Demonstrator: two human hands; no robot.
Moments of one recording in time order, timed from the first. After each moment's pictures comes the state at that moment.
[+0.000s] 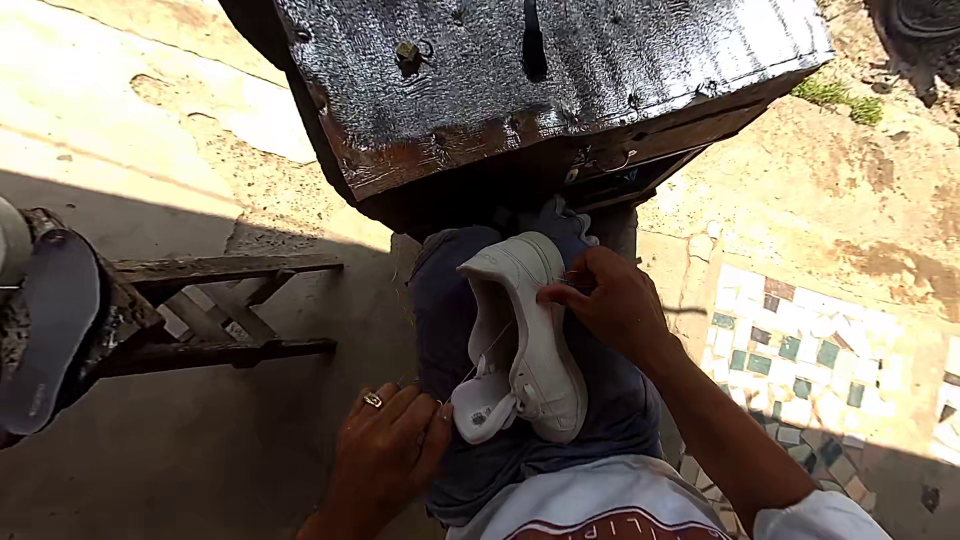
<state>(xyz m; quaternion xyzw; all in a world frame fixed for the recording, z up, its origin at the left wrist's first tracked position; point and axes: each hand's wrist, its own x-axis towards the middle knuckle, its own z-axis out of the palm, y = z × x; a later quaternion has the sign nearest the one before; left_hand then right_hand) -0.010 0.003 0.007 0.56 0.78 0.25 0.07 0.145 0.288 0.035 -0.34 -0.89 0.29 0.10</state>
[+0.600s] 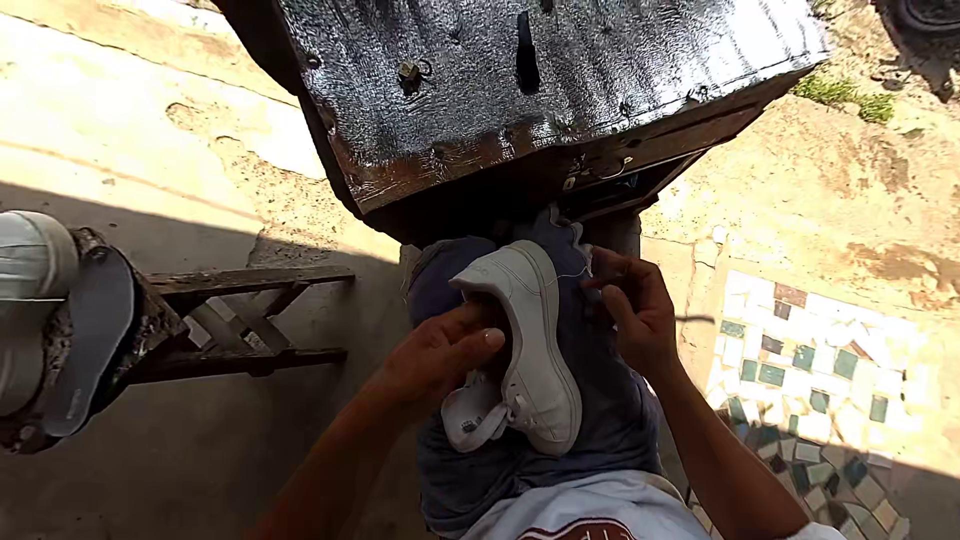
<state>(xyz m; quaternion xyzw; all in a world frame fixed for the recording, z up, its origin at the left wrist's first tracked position) -0.035 0.107 0.037 0.22 0.51 0.55 0.63 0.188 0.284 -0.003 -0.29 -0.67 0.60 0.31</state>
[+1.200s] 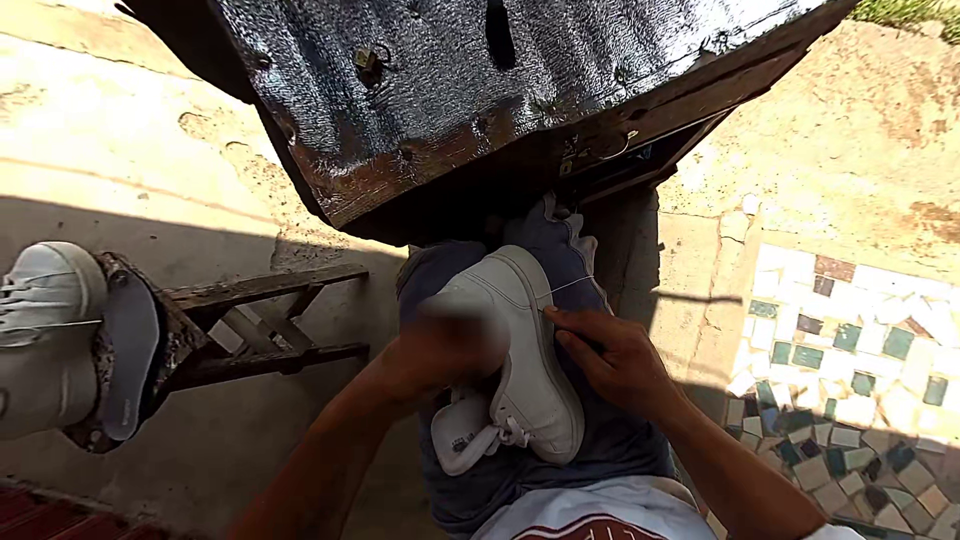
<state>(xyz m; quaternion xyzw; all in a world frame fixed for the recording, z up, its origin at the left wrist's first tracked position) -0.047 0.135 0.036 0.23 0.49 0.51 0.67 0.190 0.265 -0.009 -0.26 -0.78 0.53 0.20</state>
